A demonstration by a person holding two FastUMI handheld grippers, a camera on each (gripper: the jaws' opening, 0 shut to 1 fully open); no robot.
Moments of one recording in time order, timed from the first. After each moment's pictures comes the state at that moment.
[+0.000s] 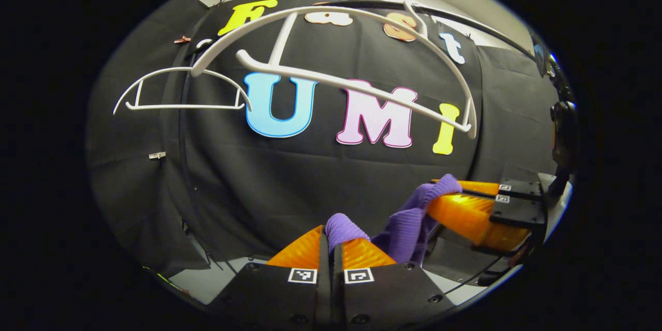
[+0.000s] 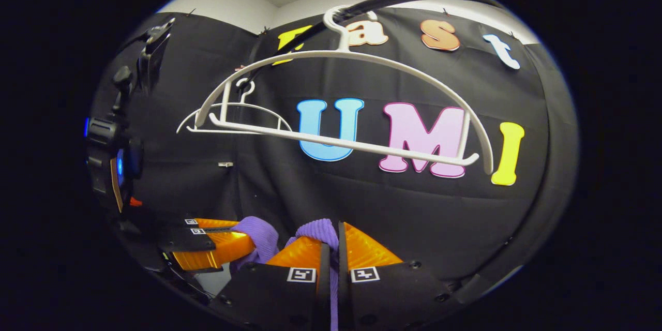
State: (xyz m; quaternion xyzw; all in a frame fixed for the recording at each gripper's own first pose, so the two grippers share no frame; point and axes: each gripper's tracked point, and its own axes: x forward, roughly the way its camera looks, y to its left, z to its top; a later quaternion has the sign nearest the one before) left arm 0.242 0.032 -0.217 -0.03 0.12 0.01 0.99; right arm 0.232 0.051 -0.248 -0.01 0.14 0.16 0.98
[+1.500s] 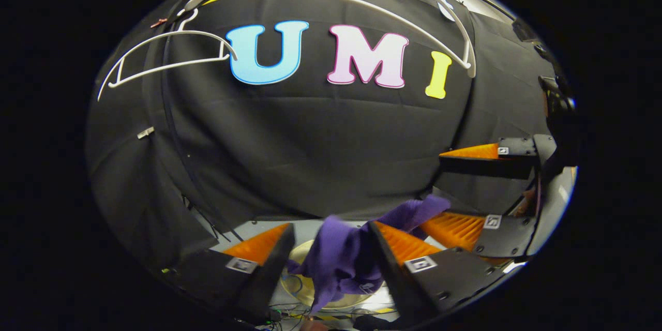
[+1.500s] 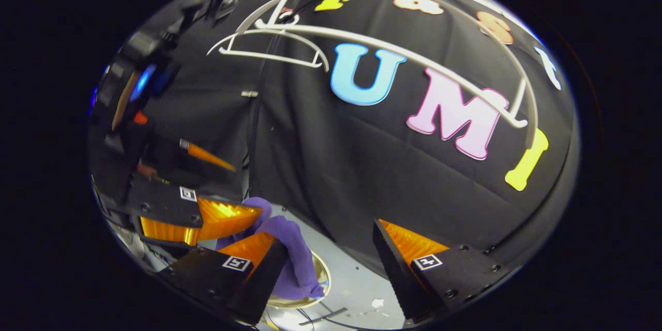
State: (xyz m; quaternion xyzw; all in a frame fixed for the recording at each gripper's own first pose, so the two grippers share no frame) left arm 0.206 0.041 -0.291 -0.01 0.29 -0.04 0.96; right arm 0.169 0.061 -0.344 -0.15 0.30 0.24 0.91
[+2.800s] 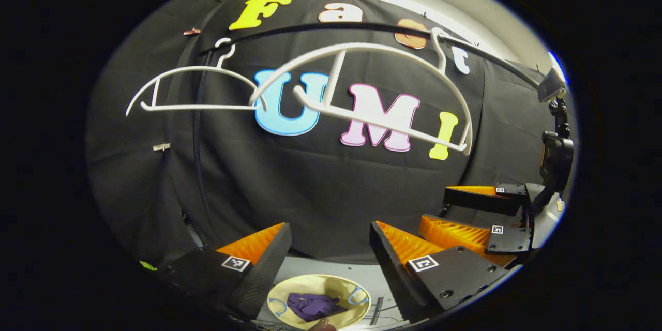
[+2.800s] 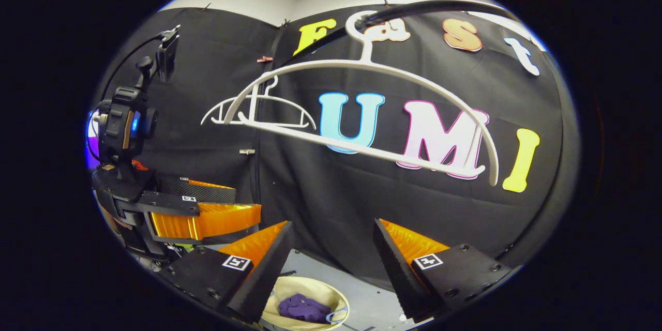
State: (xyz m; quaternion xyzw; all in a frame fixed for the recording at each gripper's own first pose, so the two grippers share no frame) left arm 0.206 0.059 -0.174 -0.05 0.13 0.00 0.99; right arm 0.204 0.049 -0.218 -0.01 0.16 0.20 0.97
